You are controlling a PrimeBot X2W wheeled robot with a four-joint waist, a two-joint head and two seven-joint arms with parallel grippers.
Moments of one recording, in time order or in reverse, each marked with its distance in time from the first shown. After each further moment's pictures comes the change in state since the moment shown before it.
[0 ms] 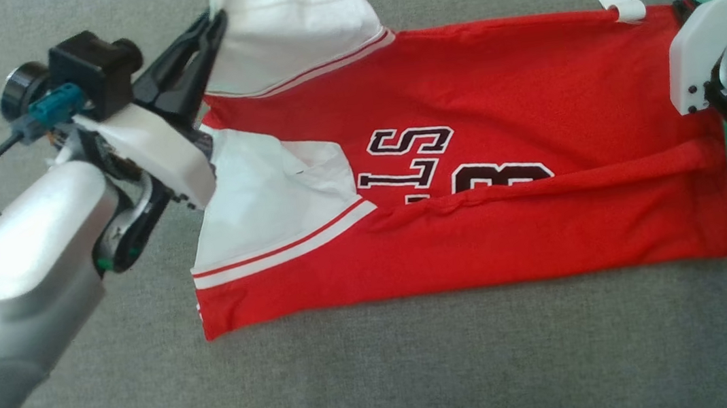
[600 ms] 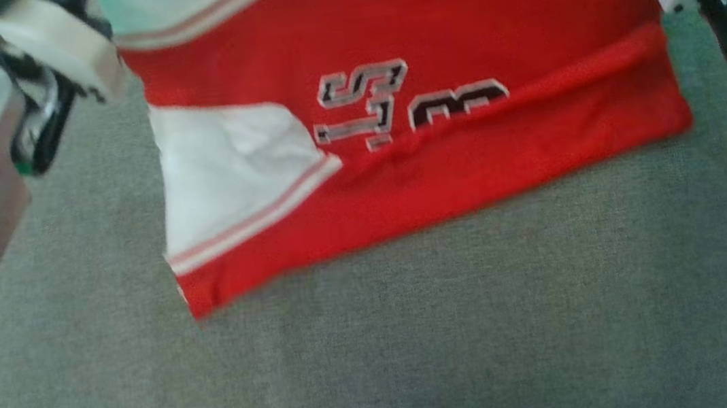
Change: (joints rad) left arm -0.207 -0.035 0.034 0.309 0.087 -0.008 -0.089; right arm -0.149 0.031 0.040 -0.040 0.184 0.000 -0.258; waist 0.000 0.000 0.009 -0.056
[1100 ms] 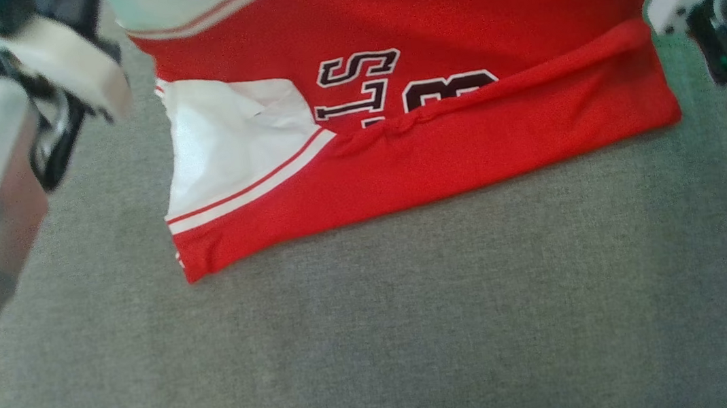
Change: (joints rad) left arm 0.007 -0.069 -0.011 0.170 0.016 -0.098 -0.081; right arm 0.008 -0.003 0.070 0.065 0.113 0.000 -0.072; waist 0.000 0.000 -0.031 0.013
